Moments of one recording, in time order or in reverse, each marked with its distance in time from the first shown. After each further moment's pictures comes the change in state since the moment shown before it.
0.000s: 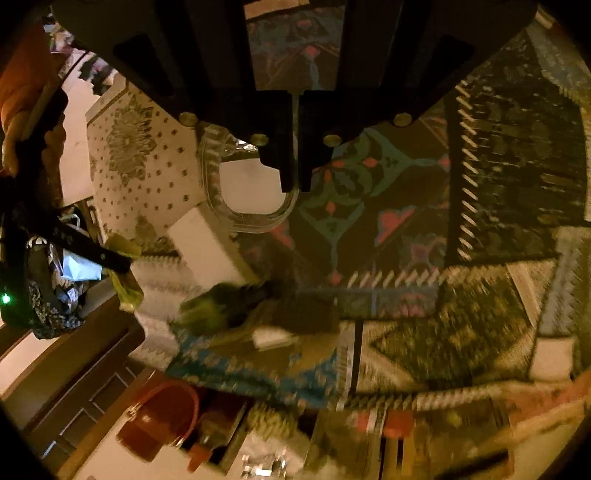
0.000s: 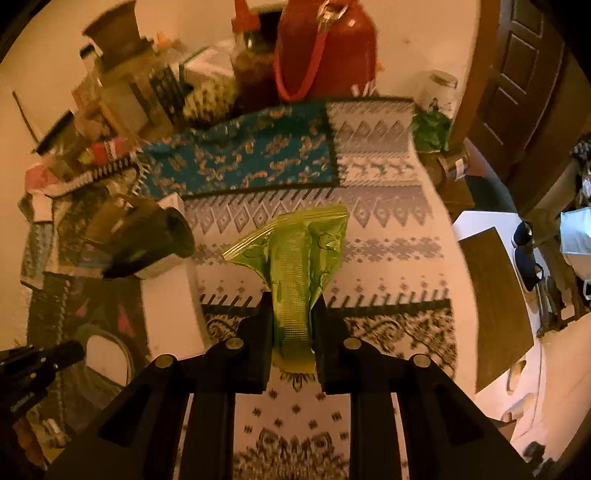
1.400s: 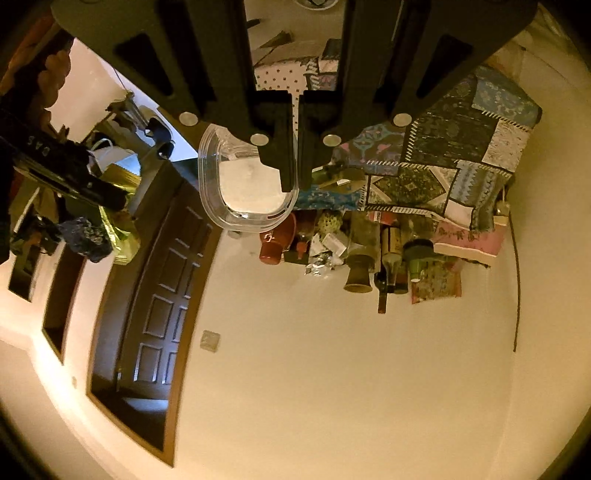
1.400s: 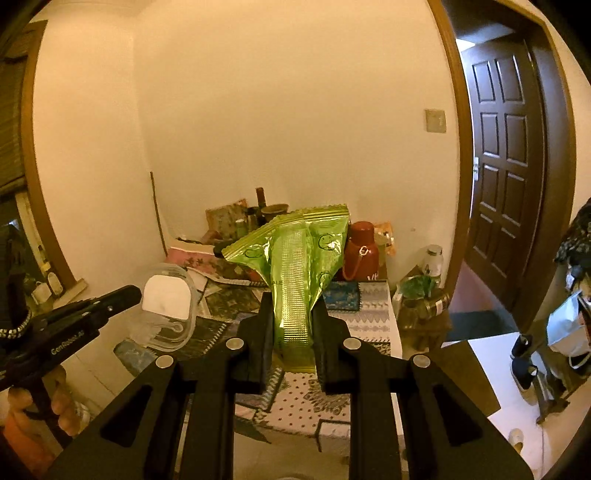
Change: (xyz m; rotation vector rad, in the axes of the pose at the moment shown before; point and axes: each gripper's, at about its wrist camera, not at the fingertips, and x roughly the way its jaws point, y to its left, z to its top) left arm -0.321 -0.125 -0.179 0.106 -0.695 -0.004; right arm -0.334 0.047 -0.158 -0.190 -0.621 0.166
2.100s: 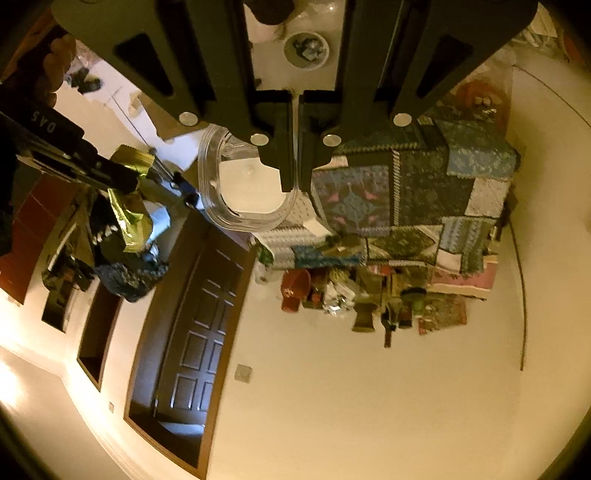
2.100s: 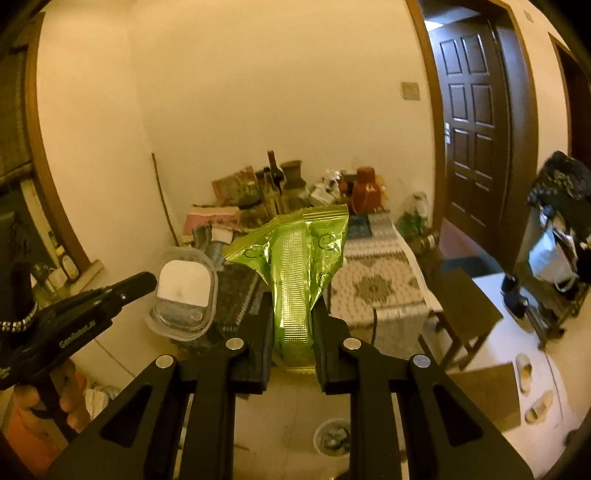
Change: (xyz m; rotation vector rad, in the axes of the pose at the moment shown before) left arm -0.130 0.047 -0.094 0.058 0.135 -0.123; right arm -0.098 0.103 -0.094 0.123 0.111 -0.098
